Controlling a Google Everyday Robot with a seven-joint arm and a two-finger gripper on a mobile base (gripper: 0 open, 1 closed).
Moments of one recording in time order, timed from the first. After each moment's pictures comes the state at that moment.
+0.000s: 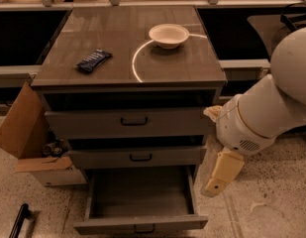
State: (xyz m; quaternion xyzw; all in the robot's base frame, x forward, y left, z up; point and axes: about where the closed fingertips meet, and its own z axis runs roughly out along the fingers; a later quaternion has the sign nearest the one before) arm 0.395 -0.121 0.835 -0.62 0.75 0.08 0.19
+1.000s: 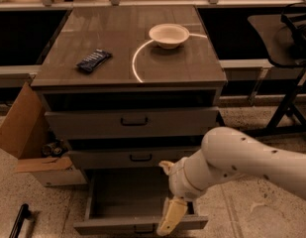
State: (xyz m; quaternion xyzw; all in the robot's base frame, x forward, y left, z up) arm 0.378 -0.029 0.640 -0.64 0.71 0.22 0.20
